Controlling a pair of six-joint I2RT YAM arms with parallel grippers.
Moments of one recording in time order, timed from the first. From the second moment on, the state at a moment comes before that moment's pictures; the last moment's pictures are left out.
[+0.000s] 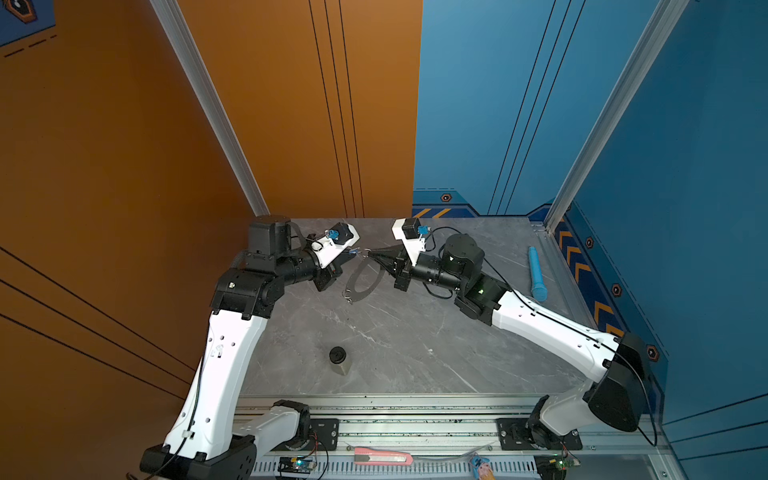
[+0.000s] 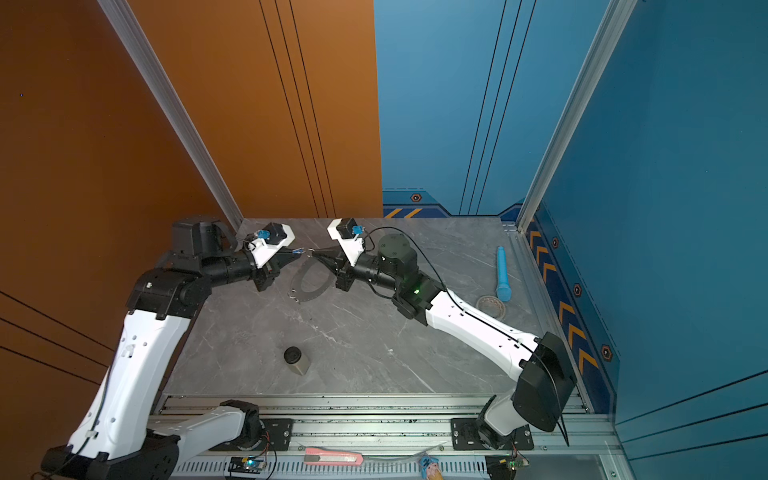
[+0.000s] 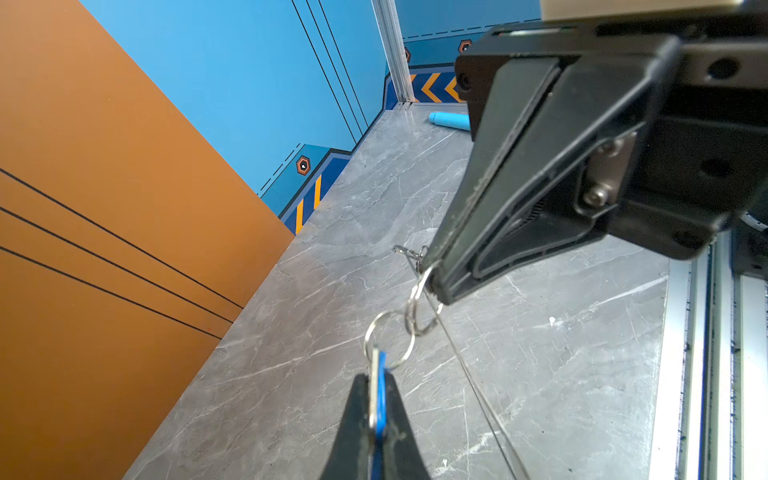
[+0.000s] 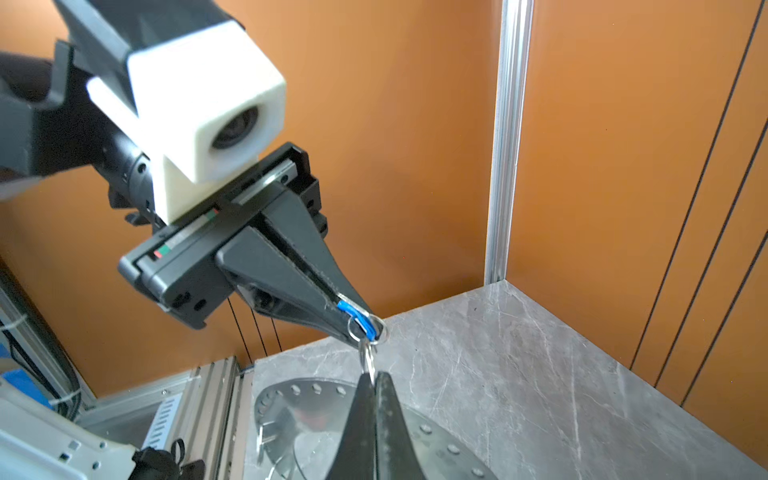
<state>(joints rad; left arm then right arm) -0.17 1.15 1.52 -0.89 0.58 0.69 0.83 1.50 1.31 0.29 -0.42 0.15</state>
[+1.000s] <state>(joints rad) -0.21 1.11 1.48 -0.84 0.65 0.58 0.86 1.51 1.22 0.63 -0.35 0.44</state>
